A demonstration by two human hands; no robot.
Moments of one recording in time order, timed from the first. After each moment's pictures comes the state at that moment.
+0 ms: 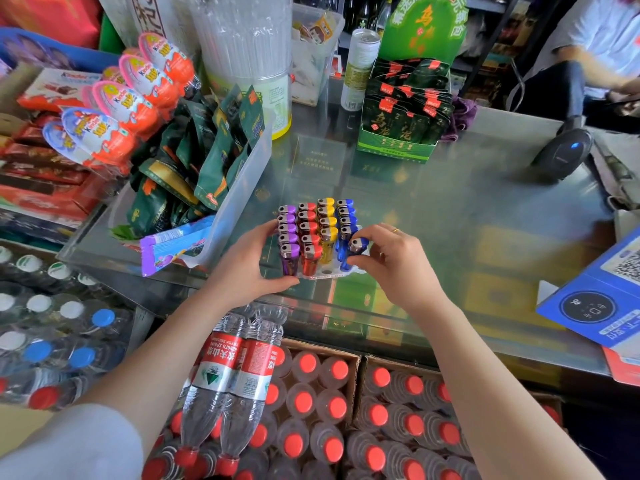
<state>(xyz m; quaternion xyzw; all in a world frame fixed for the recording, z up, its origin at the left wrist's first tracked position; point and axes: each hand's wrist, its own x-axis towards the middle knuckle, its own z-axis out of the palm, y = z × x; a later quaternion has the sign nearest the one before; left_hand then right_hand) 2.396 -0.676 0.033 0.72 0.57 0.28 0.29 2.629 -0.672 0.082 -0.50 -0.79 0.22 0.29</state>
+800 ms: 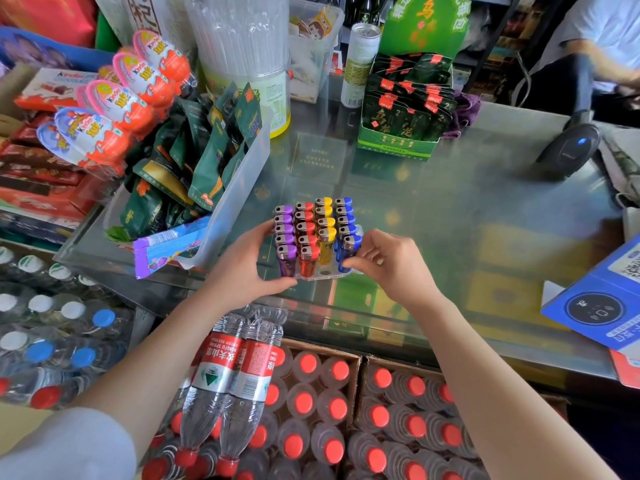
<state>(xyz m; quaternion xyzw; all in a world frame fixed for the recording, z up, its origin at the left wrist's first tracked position) 2.400 -0.680 0.041 0.71 0.59 0.27 0.28 2.638 -0.662 0.064 -0.50 -0.77 0.26 0.29</state>
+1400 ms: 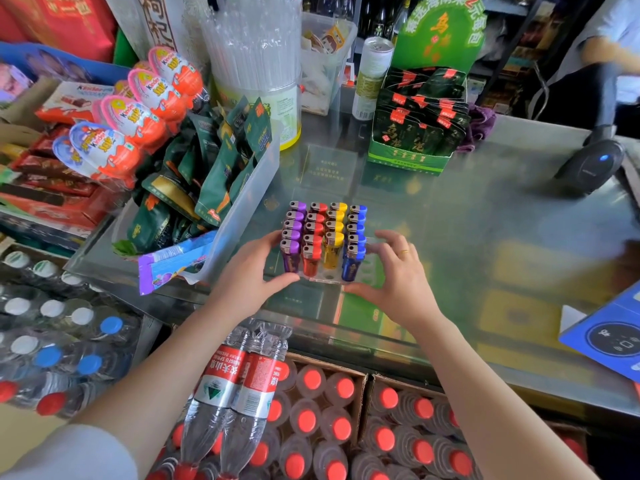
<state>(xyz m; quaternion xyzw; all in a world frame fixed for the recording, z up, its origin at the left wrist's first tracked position) 2.405 -0.671 0.041 0.71 0.63 0.25 0.21 2.638 -0.650 0.039 -0.57 -0.77 0.18 0.21</state>
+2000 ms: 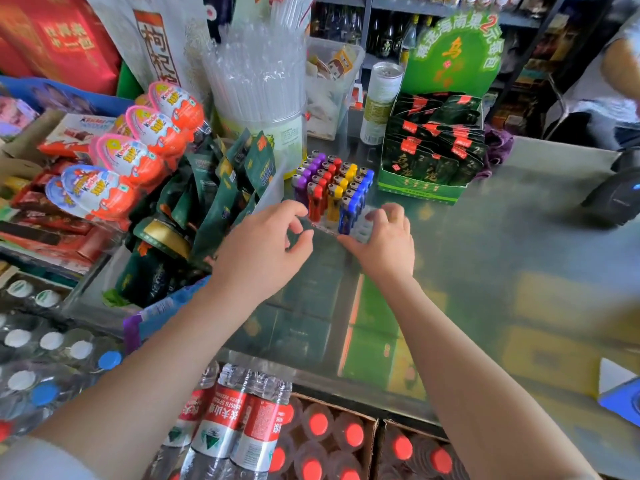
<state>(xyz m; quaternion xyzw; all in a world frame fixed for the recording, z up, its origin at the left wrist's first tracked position) 2.423 -0.615 0.117 0.72 0.63 0.29 0.10 2.592 -0.539 0.040 -0.69 -0.68 0.13 0.20</state>
